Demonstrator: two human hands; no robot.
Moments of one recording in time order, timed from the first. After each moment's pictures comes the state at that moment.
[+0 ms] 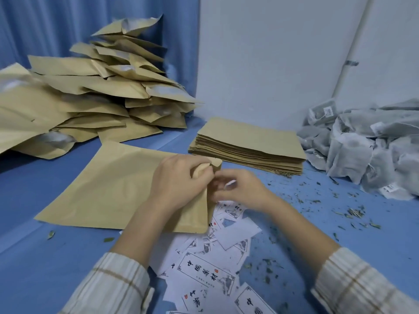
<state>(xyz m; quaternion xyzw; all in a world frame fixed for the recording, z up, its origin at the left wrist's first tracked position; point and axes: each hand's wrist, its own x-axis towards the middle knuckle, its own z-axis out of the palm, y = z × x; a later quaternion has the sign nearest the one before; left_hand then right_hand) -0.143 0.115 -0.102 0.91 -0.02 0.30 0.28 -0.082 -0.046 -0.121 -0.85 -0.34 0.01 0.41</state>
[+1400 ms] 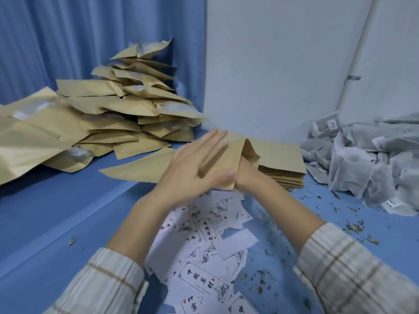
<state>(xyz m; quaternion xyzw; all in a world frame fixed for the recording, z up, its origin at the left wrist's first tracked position) -0.160 0.106 -0.047 0.90 -0.18 0.27 0.28 -0.084 -0.019 -0.044 -0.91 -0.34 -0.04 0.24</state>
